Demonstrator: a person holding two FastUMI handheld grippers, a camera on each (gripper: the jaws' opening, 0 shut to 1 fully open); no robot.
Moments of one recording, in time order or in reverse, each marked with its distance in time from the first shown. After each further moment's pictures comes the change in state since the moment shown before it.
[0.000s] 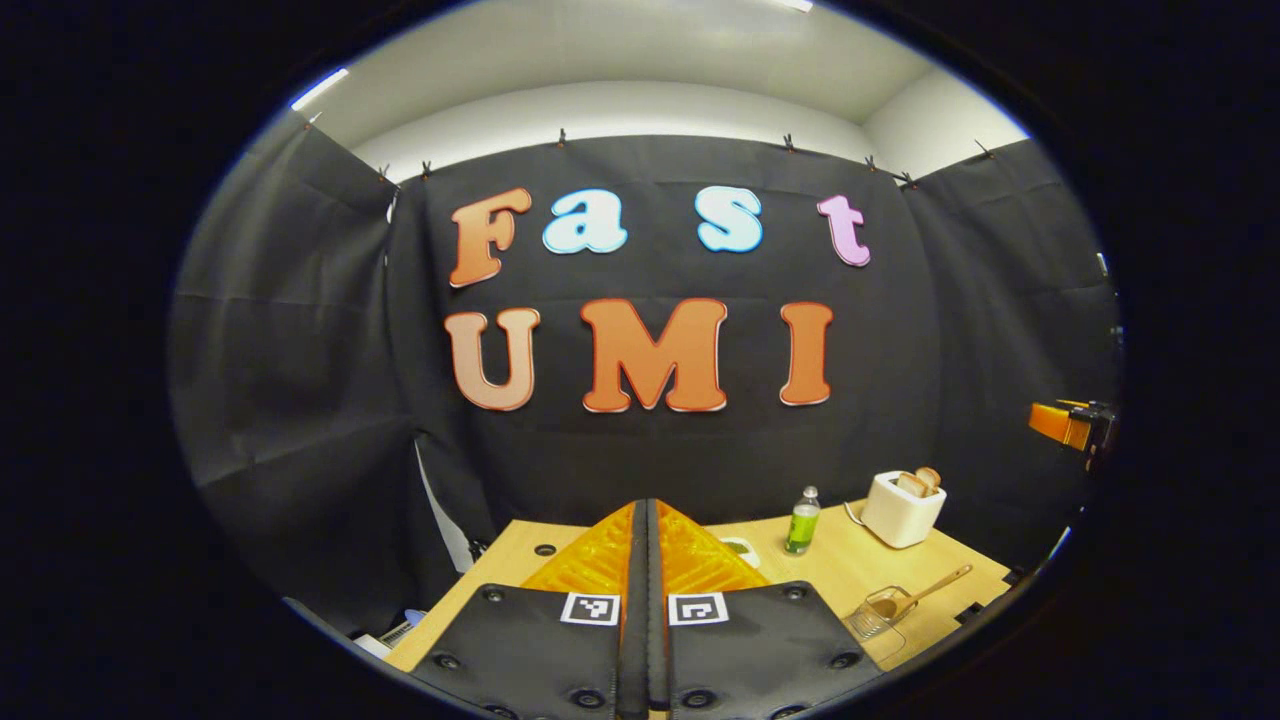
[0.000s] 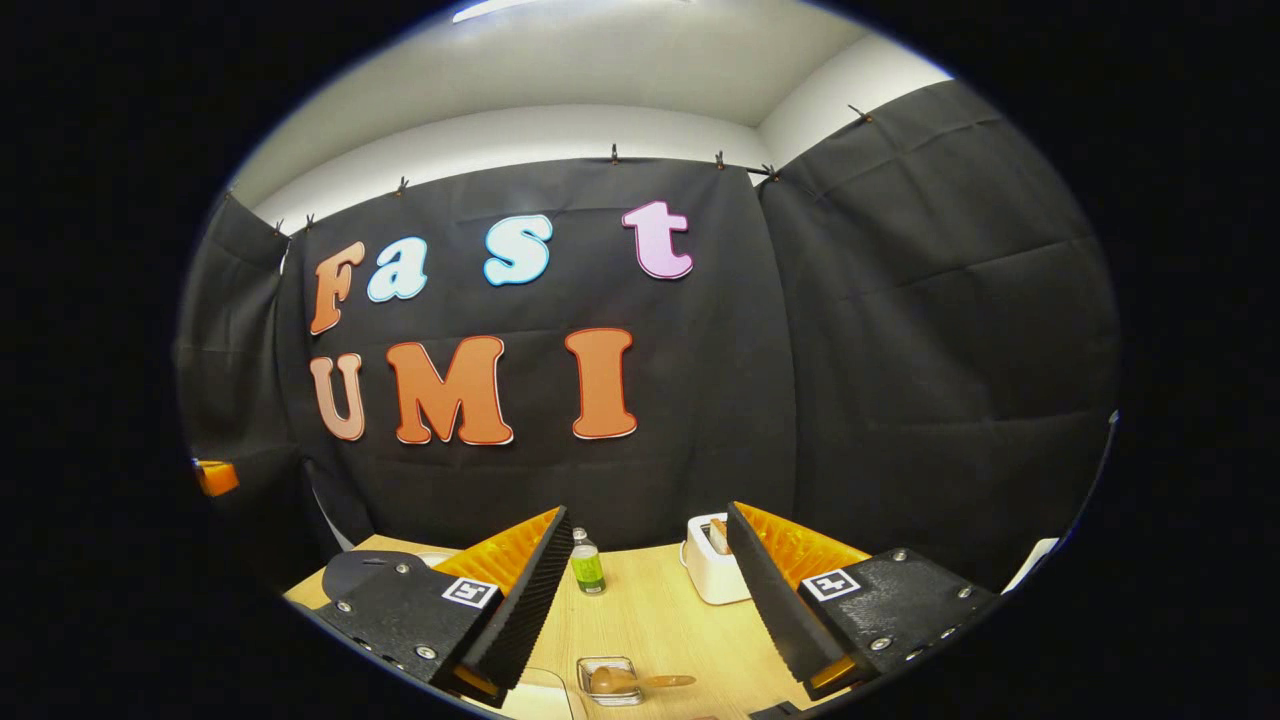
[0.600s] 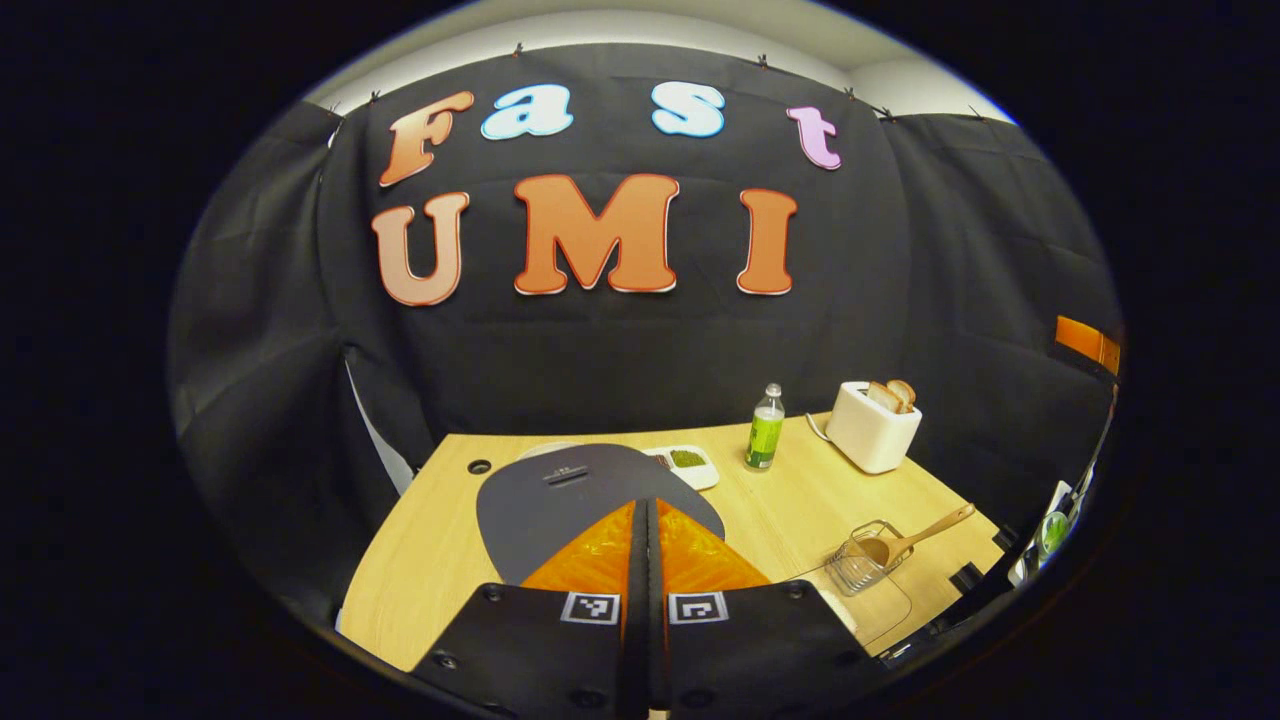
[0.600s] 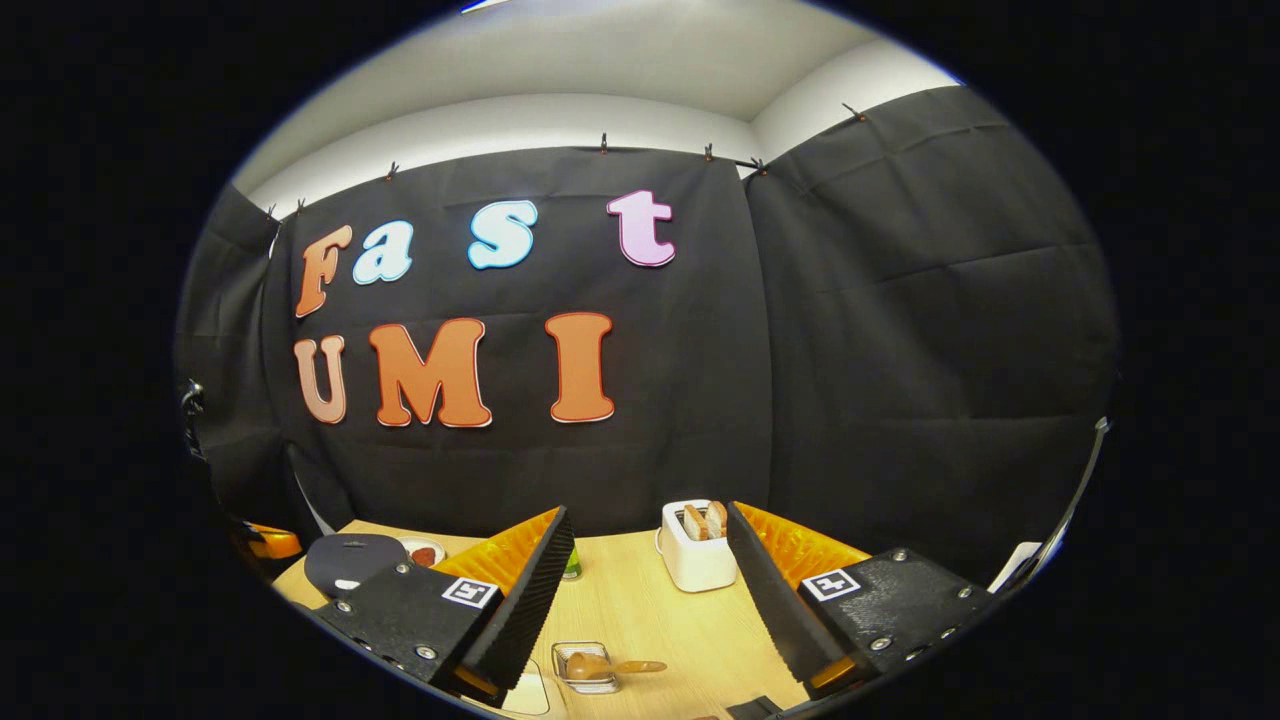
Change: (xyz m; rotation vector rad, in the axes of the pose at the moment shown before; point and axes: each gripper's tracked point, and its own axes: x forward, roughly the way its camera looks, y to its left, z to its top) left arm 0.057 -0.039 -0.128 -0.038 0.309 -0.152; right arm -0.012 -0.020 -0.015 -0.032 0.045 -0.051
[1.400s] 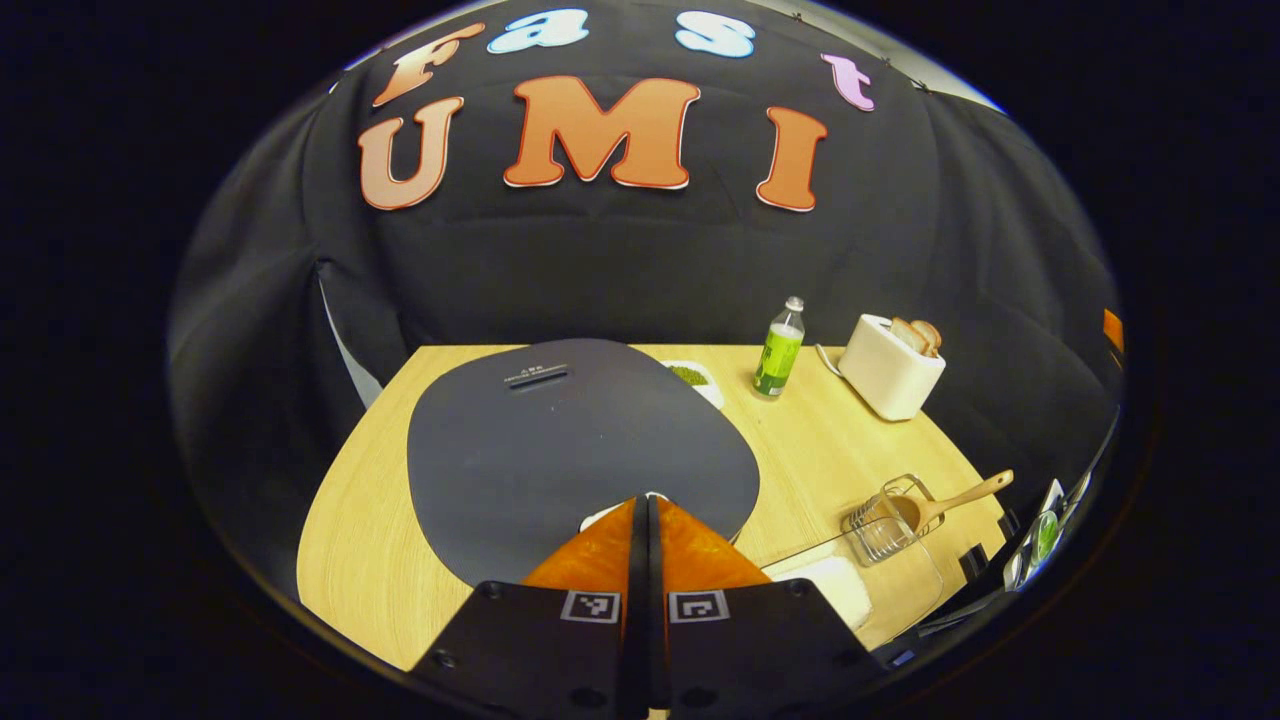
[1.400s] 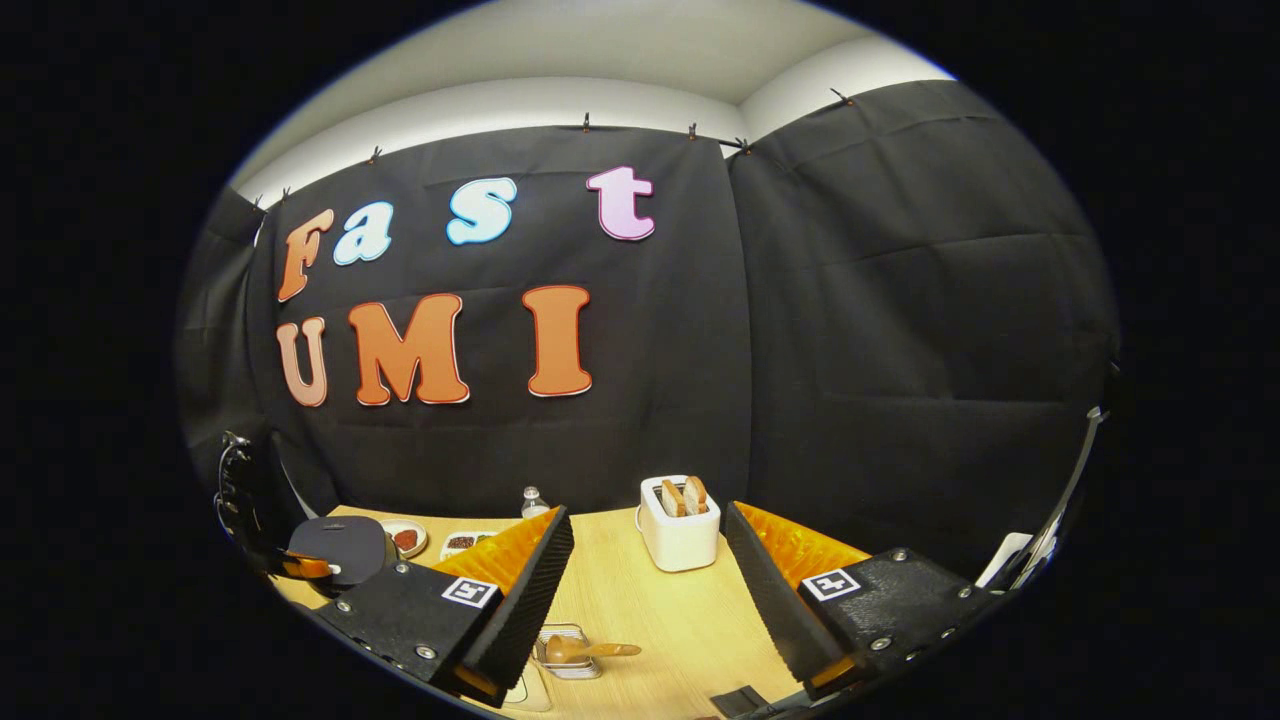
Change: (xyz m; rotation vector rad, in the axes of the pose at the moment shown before) left arm 0.059 0.002 -0.082 -0.039 0.242 -0.006; right arm -0.001 -0.022 -0.025 0.010 0.070 -0.046
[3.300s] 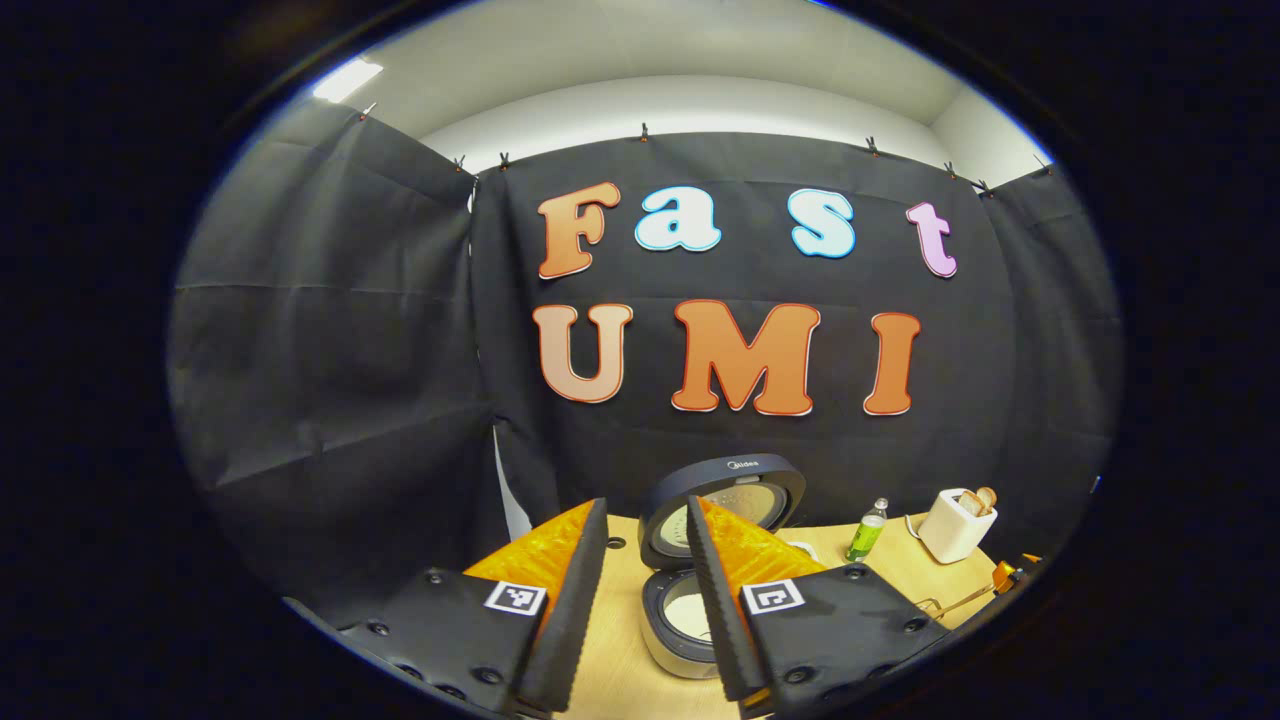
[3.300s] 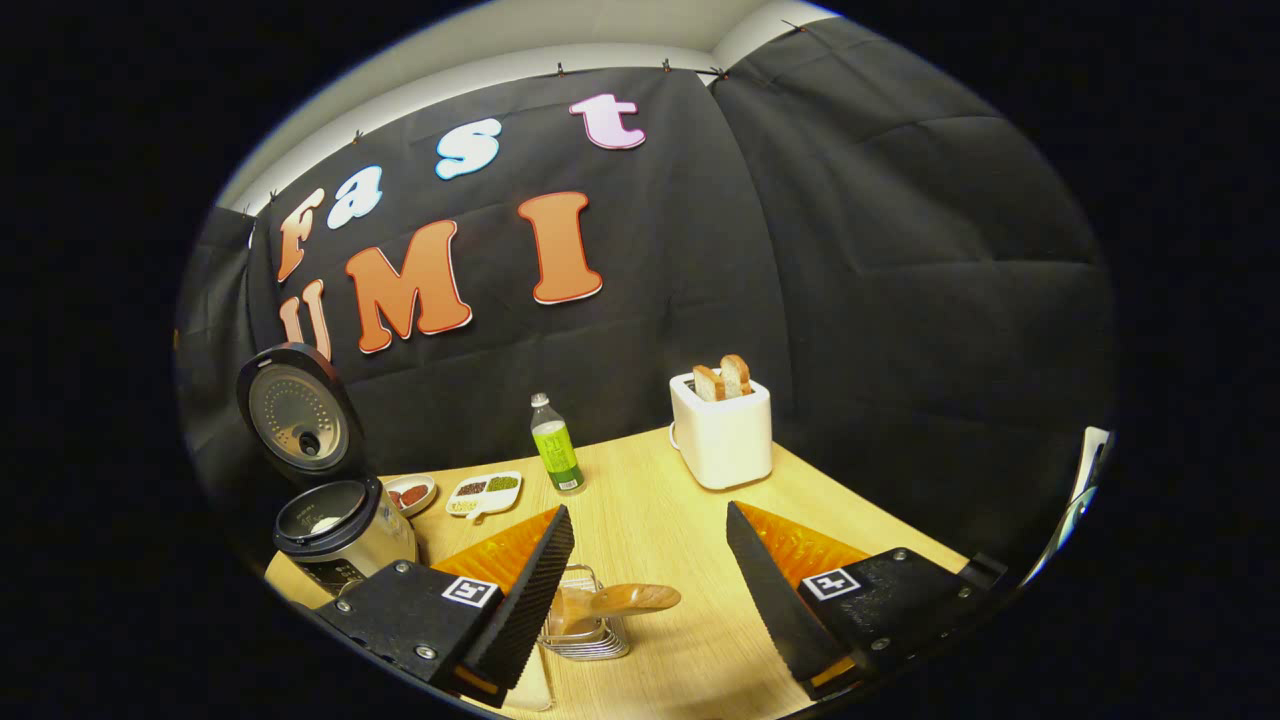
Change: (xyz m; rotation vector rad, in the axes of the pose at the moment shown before) left arm -0.270 0.120 0.166 -0.068 -0.579 0.389; right arm 0.064 0.030 -0.198 0.133 0.160 0.092
